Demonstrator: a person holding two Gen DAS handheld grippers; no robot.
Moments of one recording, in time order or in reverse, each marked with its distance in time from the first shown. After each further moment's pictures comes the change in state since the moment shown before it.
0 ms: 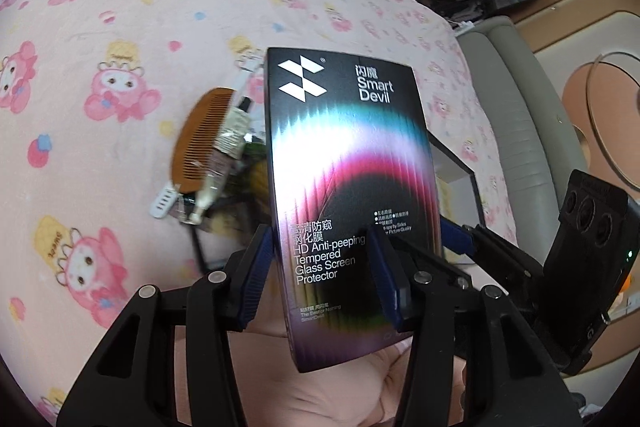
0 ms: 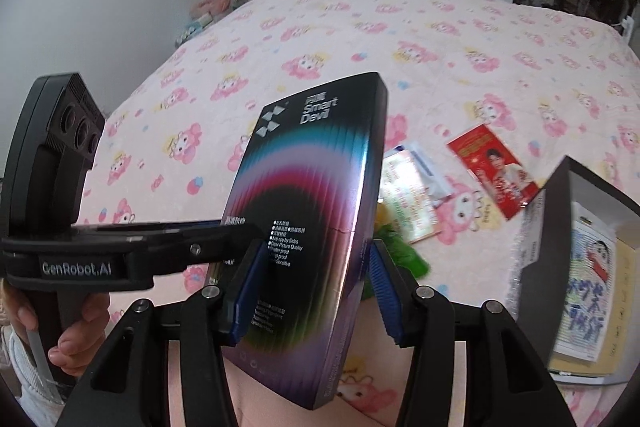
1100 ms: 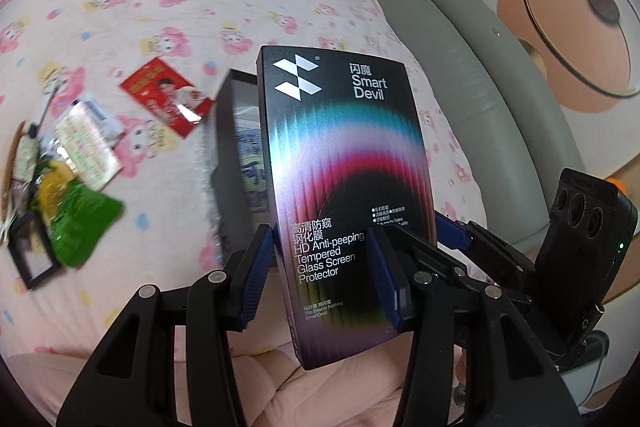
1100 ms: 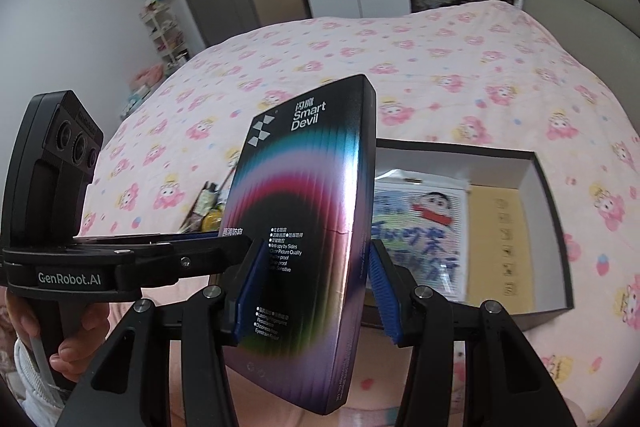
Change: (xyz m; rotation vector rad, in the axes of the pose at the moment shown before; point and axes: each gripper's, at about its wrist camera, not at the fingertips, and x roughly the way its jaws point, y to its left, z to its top) left arm 0.090 -0.215 -0.040 0.264 0.105 -0.114; right arm -0.151 -0.165 -0.071 0.217 -0.170 -0.149
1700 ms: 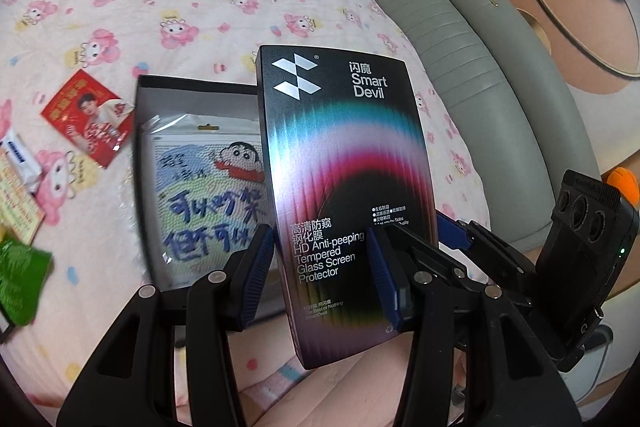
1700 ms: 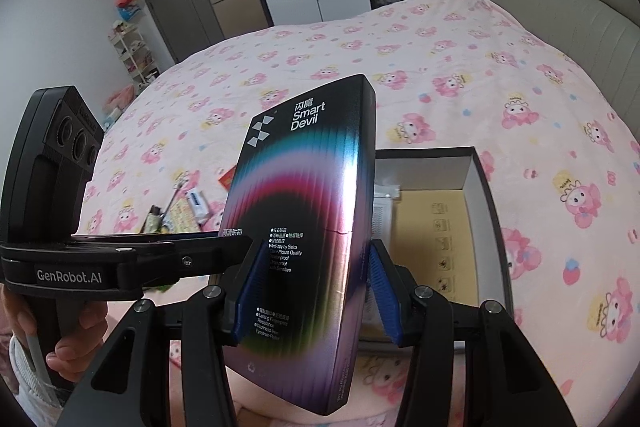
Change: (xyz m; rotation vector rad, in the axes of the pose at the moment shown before) left arm 0.095 -0.045 0.045 0.045 0.081 -0.014; right arm 0.014 -0.102 0.019 0.079 -0.015 -0.049
